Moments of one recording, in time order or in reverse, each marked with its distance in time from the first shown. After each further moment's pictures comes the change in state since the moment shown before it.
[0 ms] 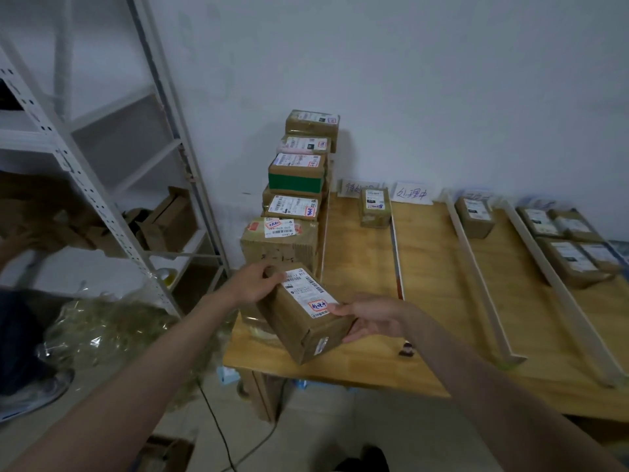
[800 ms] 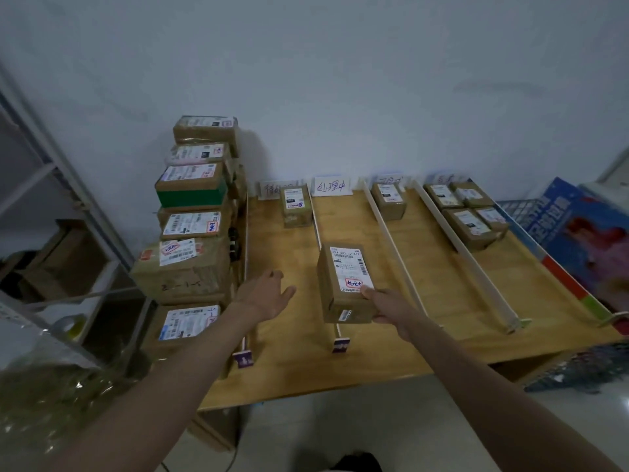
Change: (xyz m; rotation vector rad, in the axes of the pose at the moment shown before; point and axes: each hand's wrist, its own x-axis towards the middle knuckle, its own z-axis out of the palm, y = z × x) left_hand 0.078 0.133 0.129 0.584 -0.079 0.253; right_hand -0.057 0.103 -0.147 0.249 0.727 -0.074
